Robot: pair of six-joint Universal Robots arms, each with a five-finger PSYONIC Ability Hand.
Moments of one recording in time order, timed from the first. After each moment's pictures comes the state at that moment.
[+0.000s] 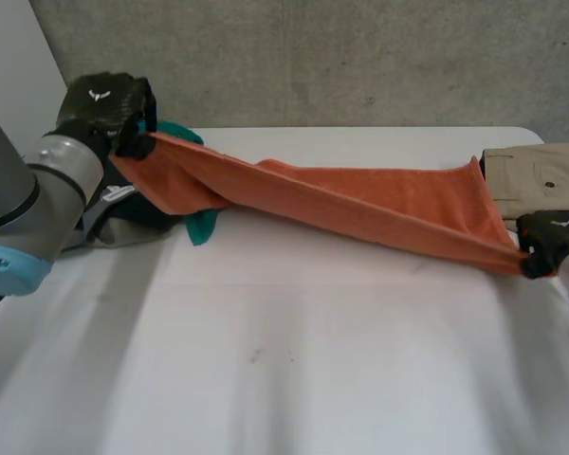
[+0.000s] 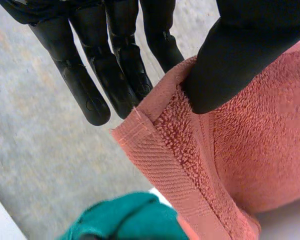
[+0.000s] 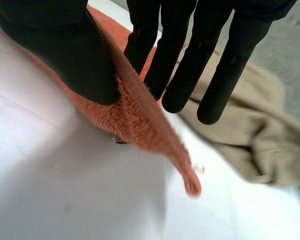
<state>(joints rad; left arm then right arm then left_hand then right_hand) 4.43 -1.90 -1.35 3.31 -1.47 3.34 1.55 -1.14 1.64 -0.14 1.46 2.73 1.16 1.20 1.20 1.20 0.98 1.14 1.18 1.19 1.20 0.97</state>
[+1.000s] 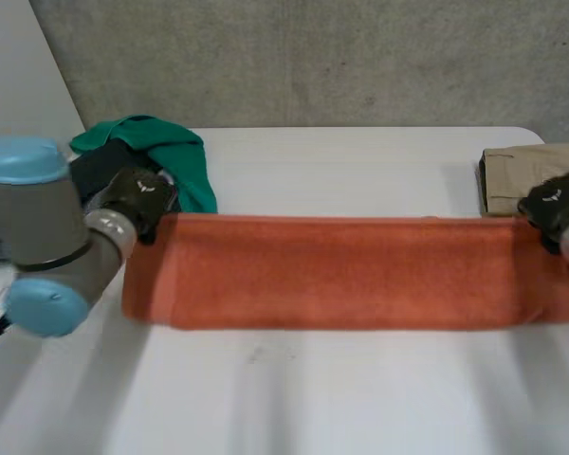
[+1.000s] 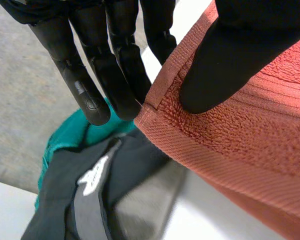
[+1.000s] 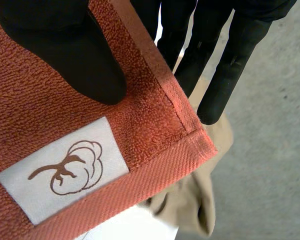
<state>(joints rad) 4.39 -2.12 -1.36 3.24 -1.54 3.82 1.58 -1.06 1.46 -0.11 1.47 2.20 1.16 1.20 1.20 1.20 1.00 1.14 1.18 1.19 1.20 1.00</state>
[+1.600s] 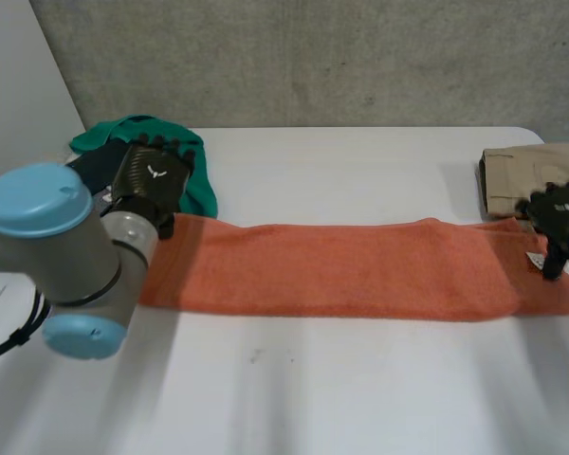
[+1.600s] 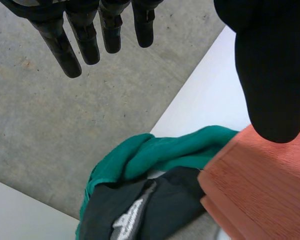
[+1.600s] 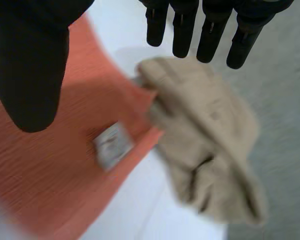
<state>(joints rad) 4.28 -2.01 -1.54 3.51 -1.66 3.77 1.49 -1.14 1.59 -0.08 1.33 2.37 0.19 0.21 0.21 0.20 0.05 0.31 0.31 0.31 0.32 0.15</state>
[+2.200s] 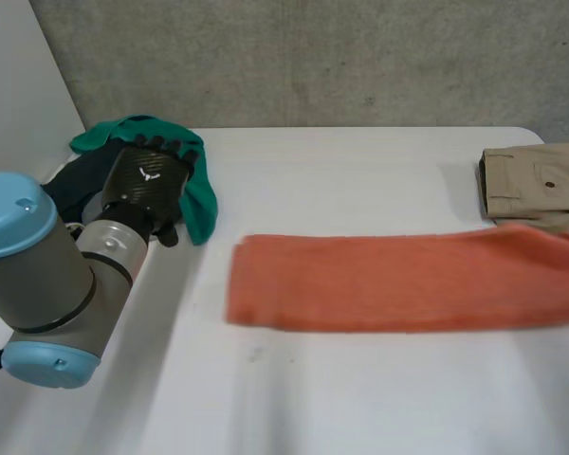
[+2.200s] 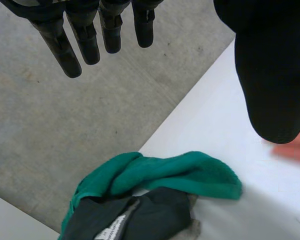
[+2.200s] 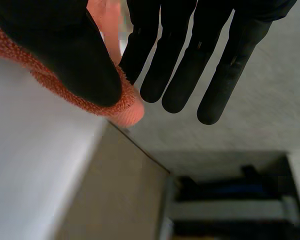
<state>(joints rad) 4.29 -1.87 -1.66 3.51 -1.60 3.67 1.14 -1.08 1.58 -0.18 1.47 2.16 0.19 0.21 0.21 0.20 0.05 1.12 1.18 1.19 1.20 0.96</state>
